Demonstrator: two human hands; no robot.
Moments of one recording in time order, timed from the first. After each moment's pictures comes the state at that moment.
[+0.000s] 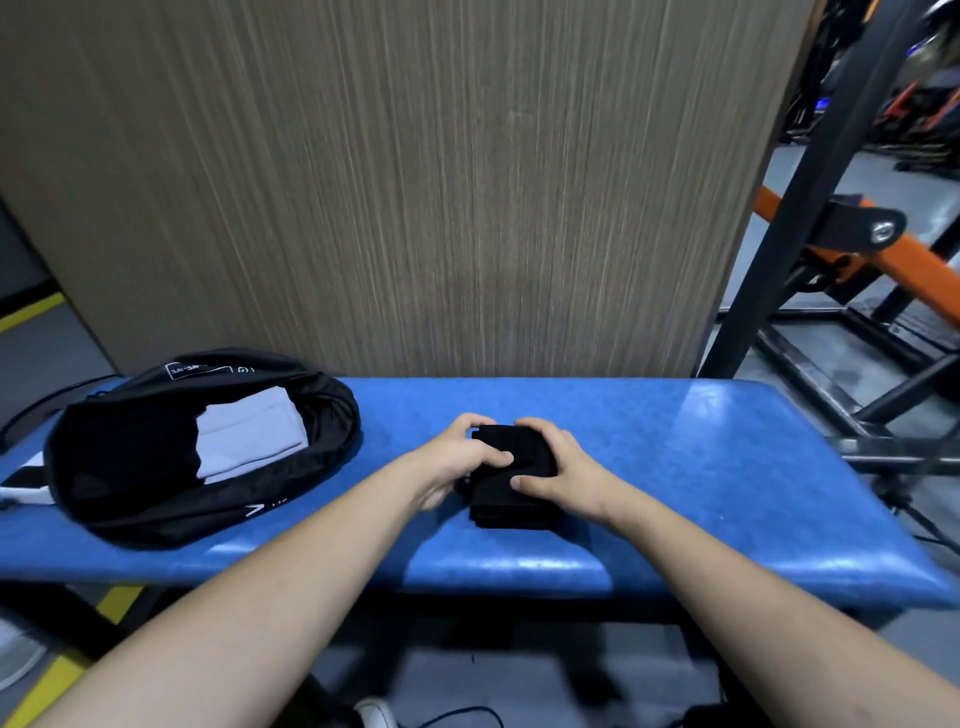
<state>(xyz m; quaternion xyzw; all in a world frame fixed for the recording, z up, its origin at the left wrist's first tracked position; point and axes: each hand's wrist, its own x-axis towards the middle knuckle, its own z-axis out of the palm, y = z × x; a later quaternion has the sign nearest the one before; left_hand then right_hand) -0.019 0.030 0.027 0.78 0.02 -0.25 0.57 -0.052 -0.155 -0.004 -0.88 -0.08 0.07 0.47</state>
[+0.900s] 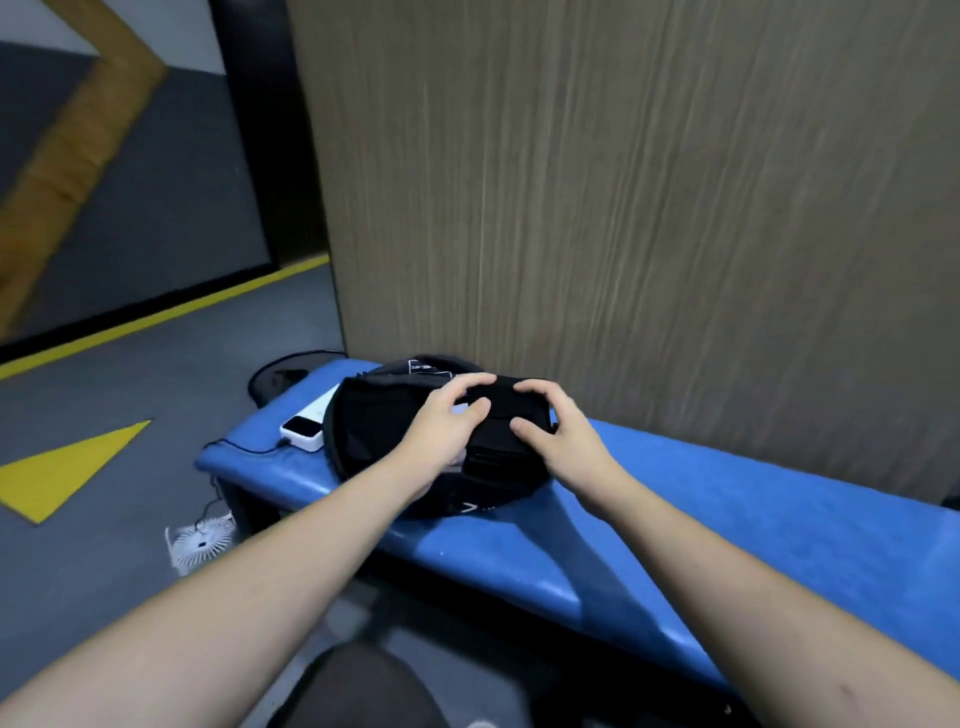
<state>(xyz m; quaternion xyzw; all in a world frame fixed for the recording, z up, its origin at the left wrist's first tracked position) -0.046 0.269 0.085 0.80 0.02 0.13 0.59 -0.009 0.099 0.067 -0.80 -0.21 0.01 0.56</state>
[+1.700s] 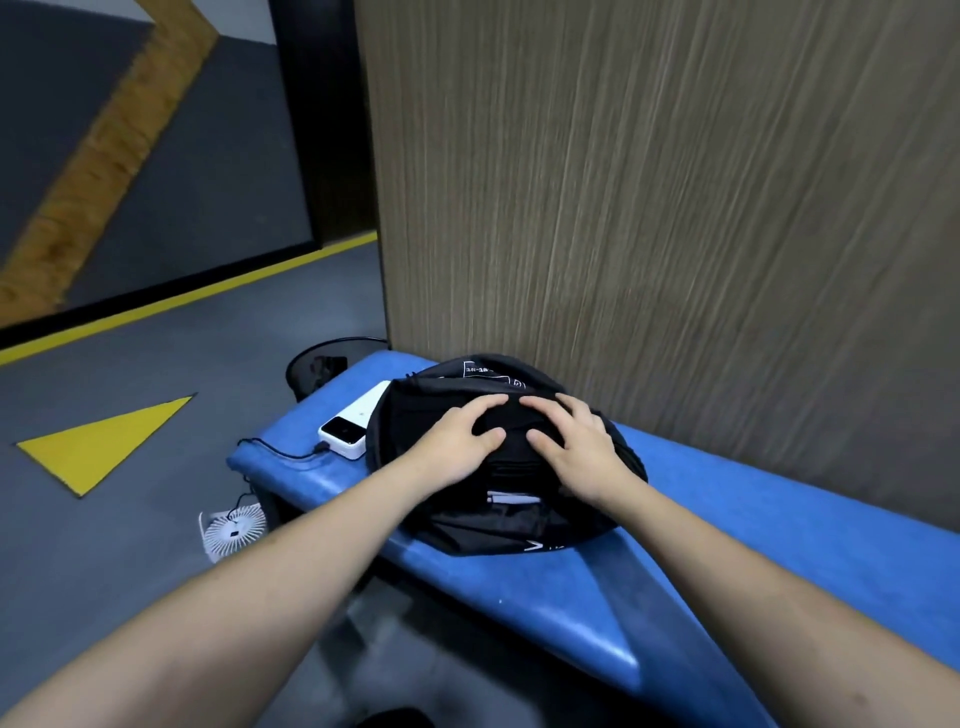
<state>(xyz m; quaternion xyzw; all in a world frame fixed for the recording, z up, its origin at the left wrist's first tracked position) 0.010 0.353 0.041 0.90 0.02 0.05 0.42 0.065 0.170 0.032 -0.91 -0.24 -0.01 0.33</state>
